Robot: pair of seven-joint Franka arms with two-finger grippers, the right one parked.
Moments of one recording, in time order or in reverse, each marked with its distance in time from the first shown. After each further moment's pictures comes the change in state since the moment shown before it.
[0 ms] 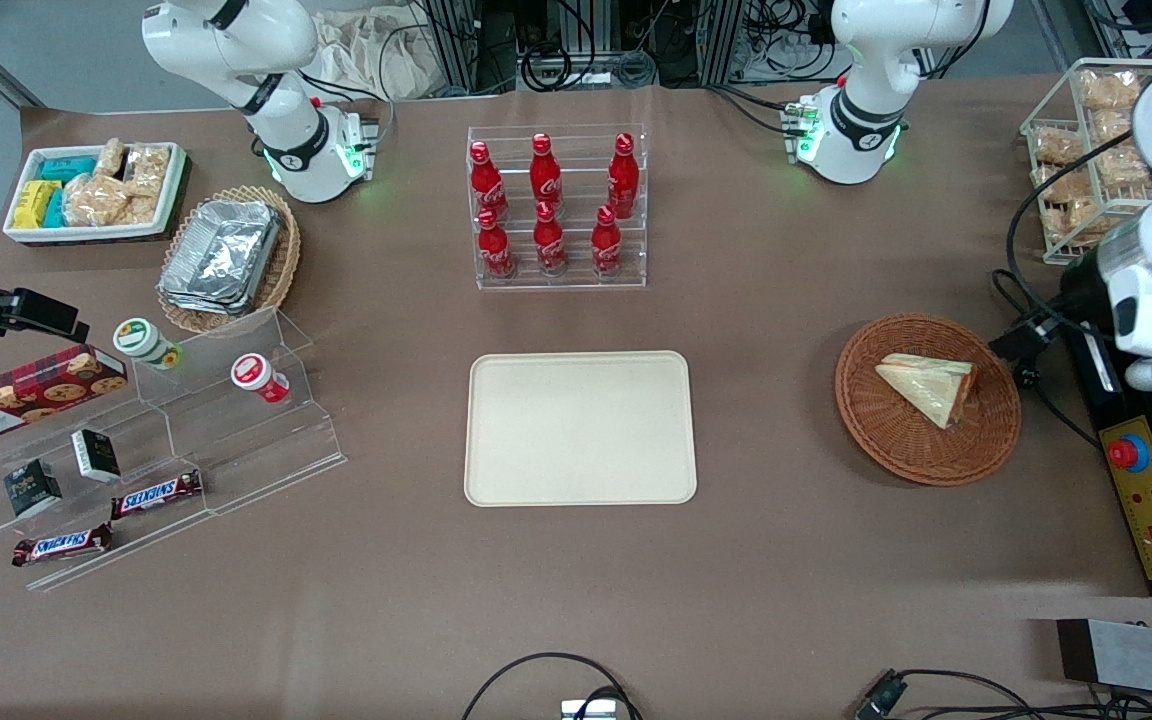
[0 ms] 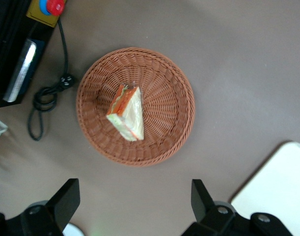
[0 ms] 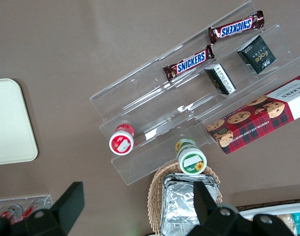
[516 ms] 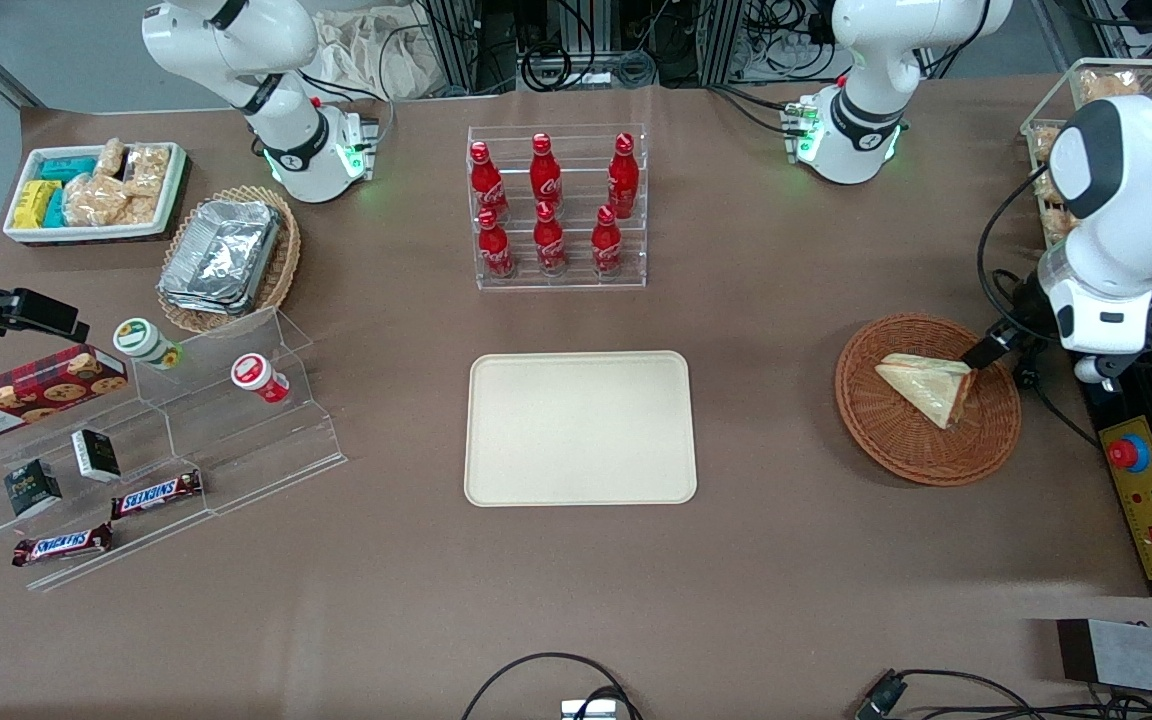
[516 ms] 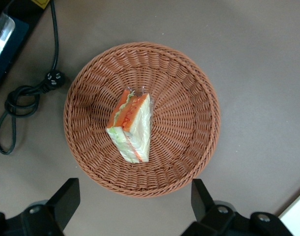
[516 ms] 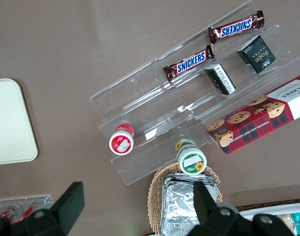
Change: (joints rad) arm 0.053 -0.119 0.002 -0.404 -0.004 0.368 -0.012
